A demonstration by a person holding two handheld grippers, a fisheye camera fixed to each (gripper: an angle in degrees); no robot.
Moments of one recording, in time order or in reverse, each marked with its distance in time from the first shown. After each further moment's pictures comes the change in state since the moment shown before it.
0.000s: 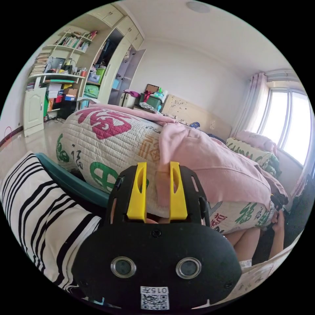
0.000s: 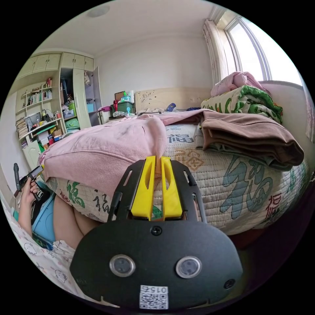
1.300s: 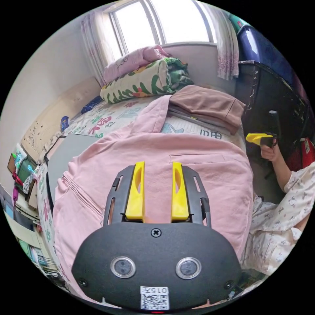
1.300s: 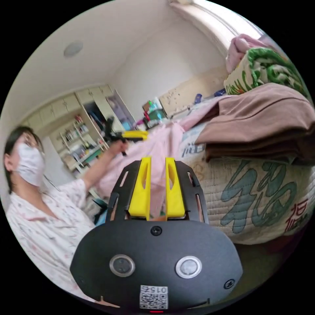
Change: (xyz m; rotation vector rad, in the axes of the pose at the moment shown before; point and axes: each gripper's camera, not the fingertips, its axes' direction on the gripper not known) left arm 0.557 -0.015 0.309 -0.427 0.653 1.119; right arm 0.234 -0.192 -0.348 0.093 -0.578 0.293
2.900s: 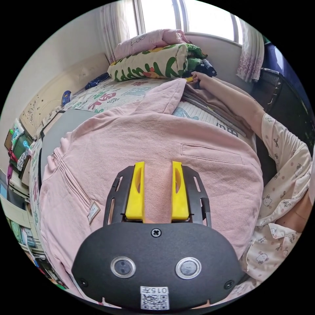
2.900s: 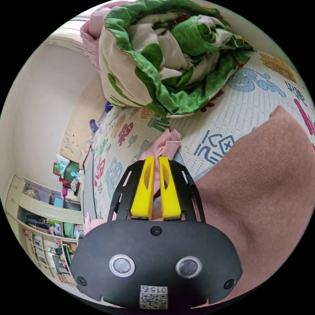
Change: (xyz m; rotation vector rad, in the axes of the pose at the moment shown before) left arm -0.039 -0.033 0.054 -0.156 0.030 -0.071; right arm 0.084 -0.581 -0.025 0.072 0.694 0.600
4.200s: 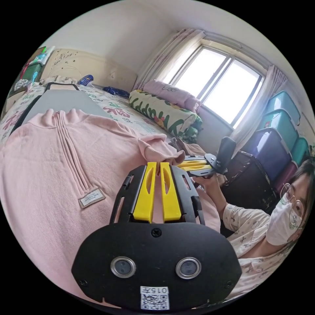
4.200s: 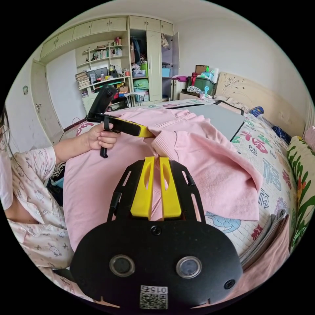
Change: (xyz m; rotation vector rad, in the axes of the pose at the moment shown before) left arm -0.212 0.087 -0.153 0.476 0.422 -0.485; right arm -0.064 0.517 -0.103 -0.411 -0.495 -1.409
